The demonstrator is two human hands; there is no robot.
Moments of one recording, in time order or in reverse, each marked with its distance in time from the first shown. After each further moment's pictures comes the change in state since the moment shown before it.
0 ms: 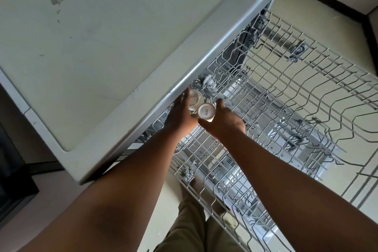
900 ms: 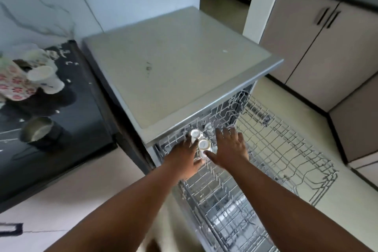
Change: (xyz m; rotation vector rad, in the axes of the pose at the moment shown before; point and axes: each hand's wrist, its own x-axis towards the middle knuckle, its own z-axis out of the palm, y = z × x) left_hand -0.169 0.048 -0.065 0.419 0.091 0.215; right_hand -0.132 -0.010 -0.109 -0.504 0.227 -0.323
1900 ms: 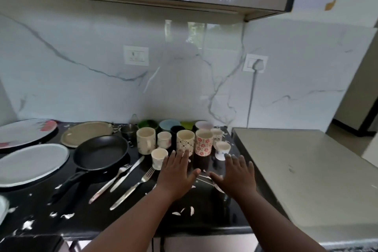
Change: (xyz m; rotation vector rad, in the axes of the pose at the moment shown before) left_hand -0.295 -0.329 -0.180 -0.136 0.651 -0.578; right_hand -0.038 -0.425 -0.175 0.078 0.428 -0.452
